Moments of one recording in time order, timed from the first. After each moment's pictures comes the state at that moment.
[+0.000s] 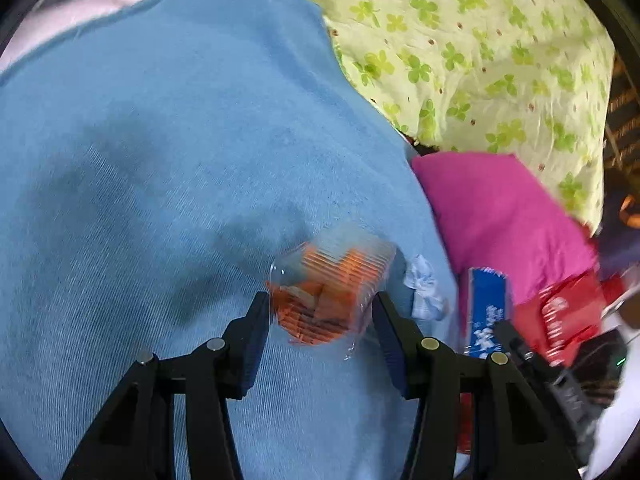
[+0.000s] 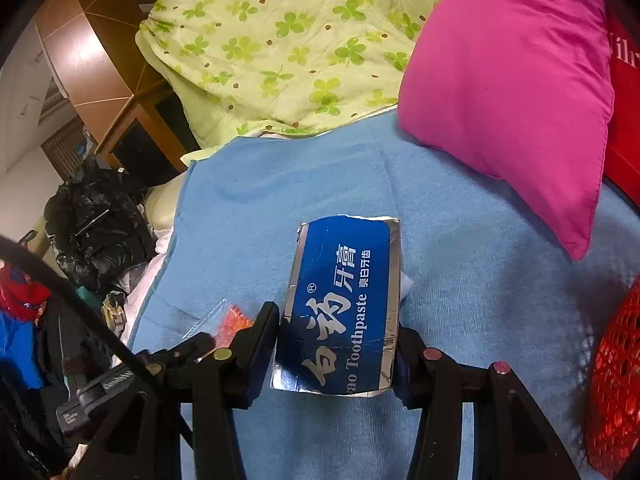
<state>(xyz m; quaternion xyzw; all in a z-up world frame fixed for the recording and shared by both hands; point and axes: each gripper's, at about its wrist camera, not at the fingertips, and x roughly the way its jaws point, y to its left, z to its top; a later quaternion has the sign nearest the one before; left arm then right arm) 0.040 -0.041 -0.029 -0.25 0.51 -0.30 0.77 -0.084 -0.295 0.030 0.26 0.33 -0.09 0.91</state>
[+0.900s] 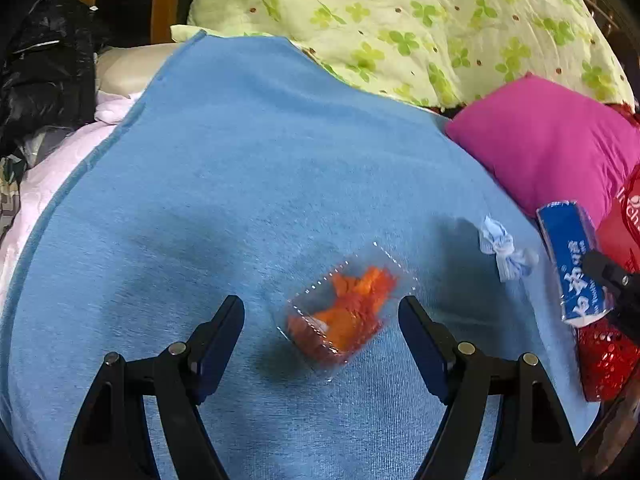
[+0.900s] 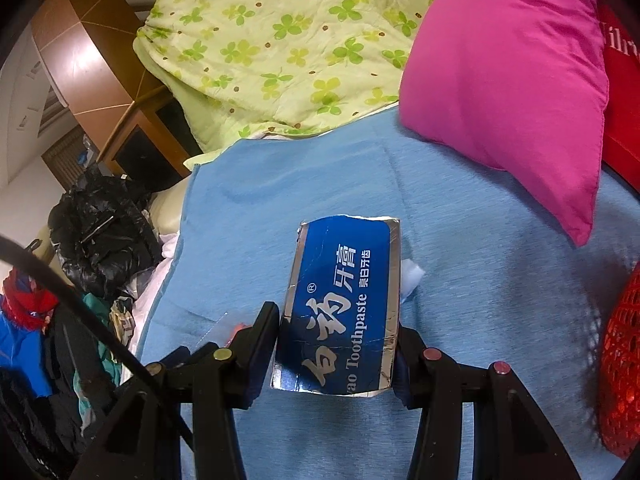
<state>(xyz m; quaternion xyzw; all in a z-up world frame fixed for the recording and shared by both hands) 0.039 -0.066 -0.013 0.01 0.44 -0.25 0.86 -0.086 -0.294 0.035 0.27 0.32 -0.09 0.90</state>
